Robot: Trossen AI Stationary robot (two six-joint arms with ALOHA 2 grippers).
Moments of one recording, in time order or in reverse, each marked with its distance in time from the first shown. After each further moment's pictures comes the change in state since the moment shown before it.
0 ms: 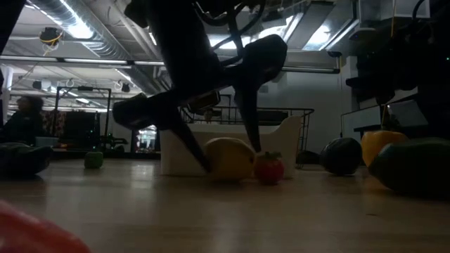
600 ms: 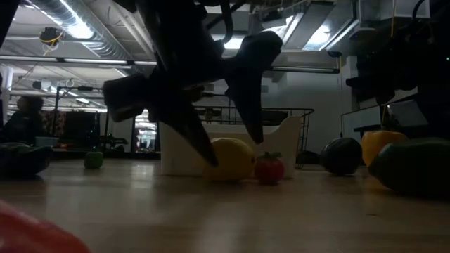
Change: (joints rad) left arm -0.062 0.000 0.022 -0.003 -0.118 -0.392; right arm 0.000 0.000 0.000 0.000 0.000 0.000
